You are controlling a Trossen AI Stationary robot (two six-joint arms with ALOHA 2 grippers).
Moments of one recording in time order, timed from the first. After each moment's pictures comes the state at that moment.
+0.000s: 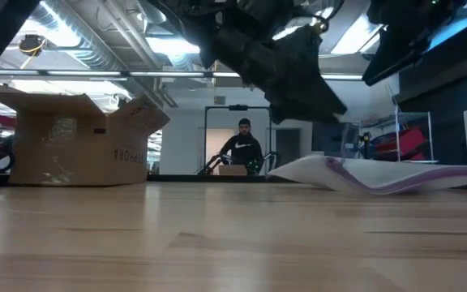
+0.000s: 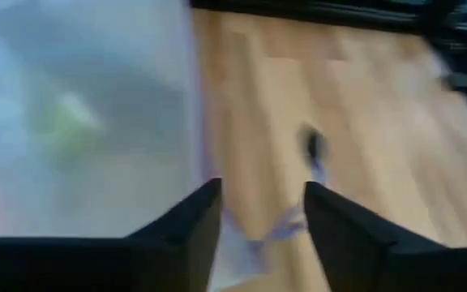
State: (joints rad) left arm 0.05 2.06 1.48 -0.03 0.18 -0.03; right arm 0.02 0.87 0.79 -0.78 0.44 0.42
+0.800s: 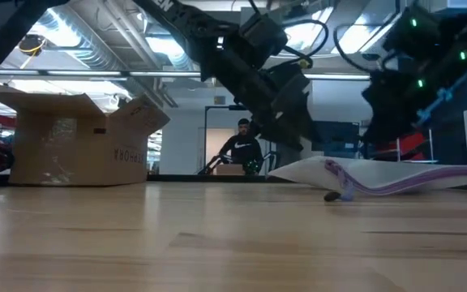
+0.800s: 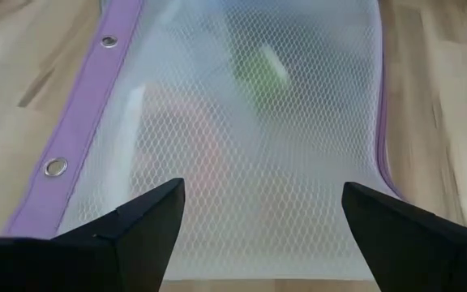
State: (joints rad) left arm 0.15 2.08 1.48 -0.09 0.01 -0.07; right arm -0.24 0.86 0.34 -0.29 0.46 0.55
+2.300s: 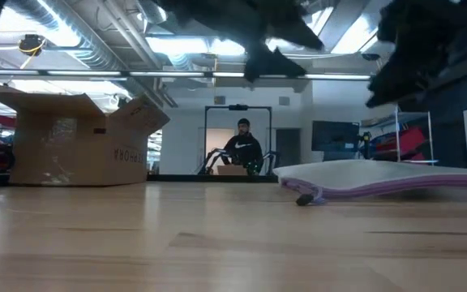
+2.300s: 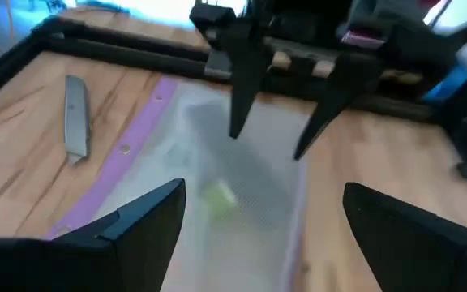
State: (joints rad) left arm 0.05 1.81 1.38 -0.02 0.03 -0.14; right arm 0.23 0.85 0.50 -0.35 0.32 0.56
